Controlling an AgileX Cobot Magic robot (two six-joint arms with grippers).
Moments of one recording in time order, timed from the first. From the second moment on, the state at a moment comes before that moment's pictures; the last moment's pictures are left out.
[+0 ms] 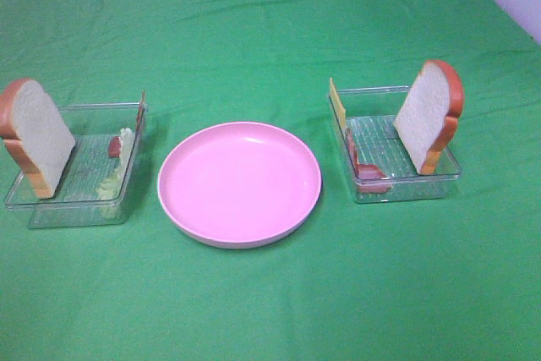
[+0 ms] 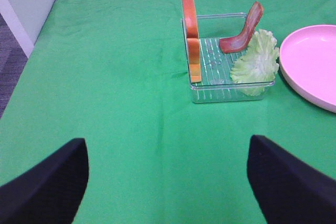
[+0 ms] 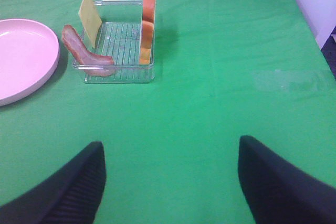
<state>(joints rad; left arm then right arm) 0.02 0.00 -0.50 0.00 1.05 0.01 0.00 -0.01 -0.51 0.09 1.07 -0.11</state>
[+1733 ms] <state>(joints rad) 0.02 0.00 -0.50 0.00 1.05 0.01 0.00 -0.01 -0.51 0.09 1.07 -0.11</state>
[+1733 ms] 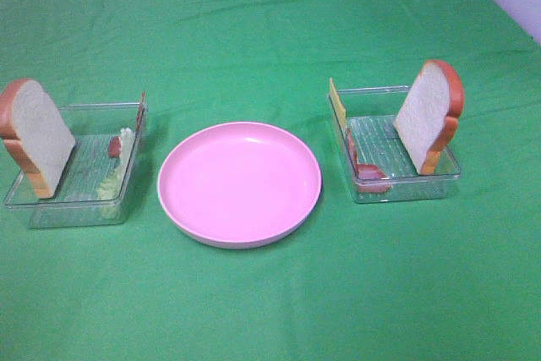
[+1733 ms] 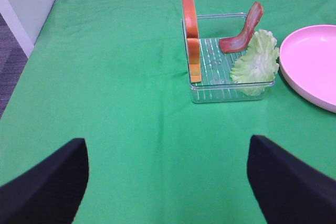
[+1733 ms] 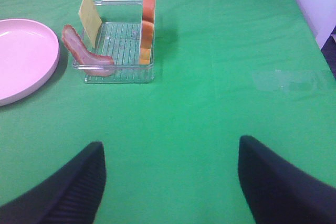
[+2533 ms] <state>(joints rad) 0.02 0.27 -0.56 0.02 0.86 0.01 0.00 -0.01 -0.51 0.09 1.07 -0.11</state>
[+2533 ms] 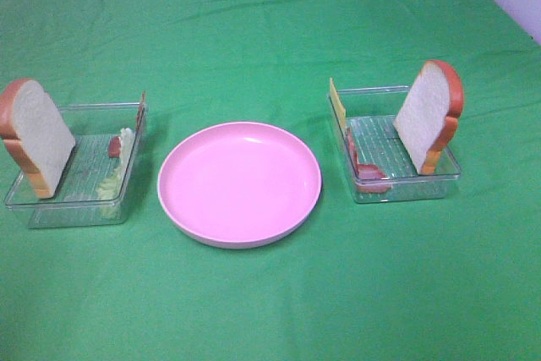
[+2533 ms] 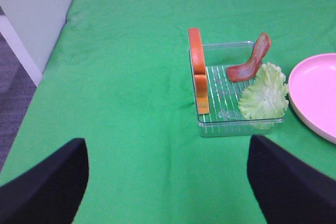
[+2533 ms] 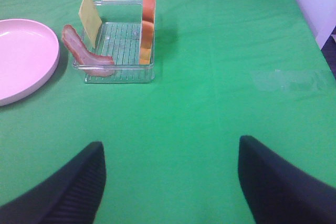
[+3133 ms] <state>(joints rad) 0.02 1.12 -0.84 -0.04 0.81 0.01 0.00 -0.01 -0.51 0.09 1.07 -0.11</state>
